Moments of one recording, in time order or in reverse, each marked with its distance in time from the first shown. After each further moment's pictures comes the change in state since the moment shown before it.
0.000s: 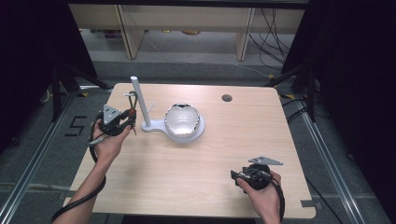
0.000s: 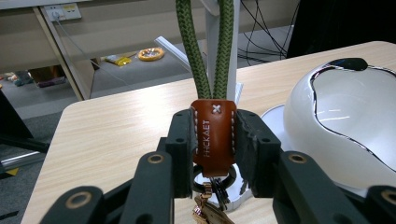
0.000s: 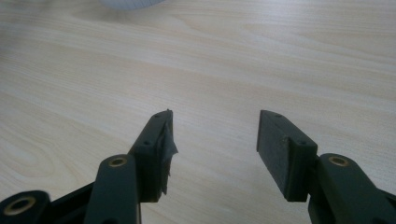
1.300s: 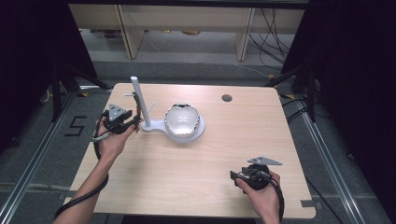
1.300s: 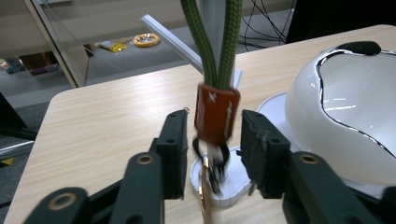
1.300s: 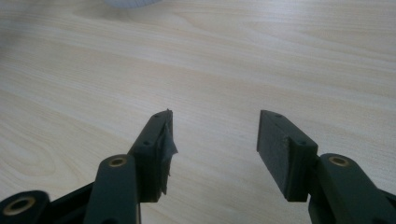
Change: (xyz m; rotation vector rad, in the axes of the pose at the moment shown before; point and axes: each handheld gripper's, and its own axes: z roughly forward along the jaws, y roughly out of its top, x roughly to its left) left arm -0.002 -0.002 0.014 0.063 -0.014 0.004; right arm 0.001 -0.001 0.002 0.007 -0.001 -0.007
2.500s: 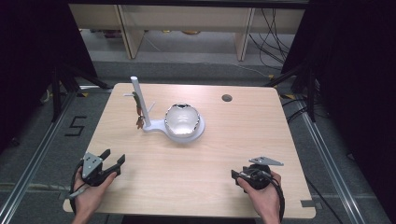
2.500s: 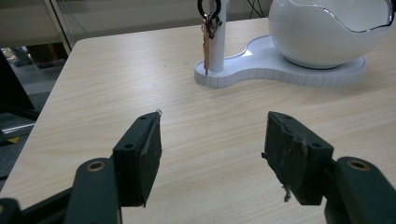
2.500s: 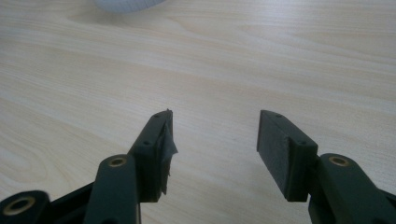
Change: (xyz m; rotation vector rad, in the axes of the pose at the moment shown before) left arm 0.003 -0.121 -0.097 -0.068 0.007 -0.032; right arm 0.000 -0.001 0.001 -0.002 -0.014 0.063
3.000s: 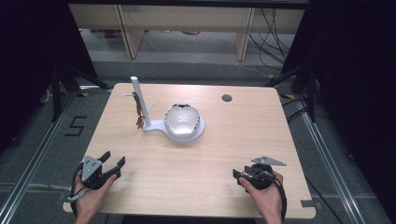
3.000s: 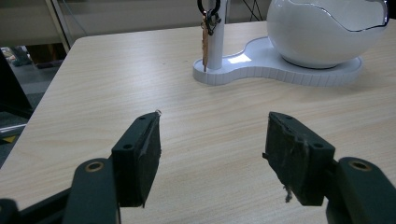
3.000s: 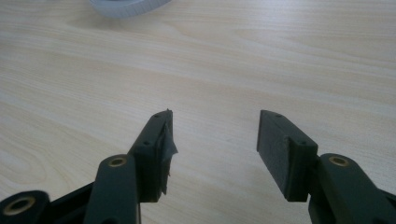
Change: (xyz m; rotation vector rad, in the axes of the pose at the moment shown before) left arm 0.000 -0.005 -0.002 -0.018 -0.001 -0.028; right arm -0.008 0.001 -0.002 -0.032 0.004 -0.034
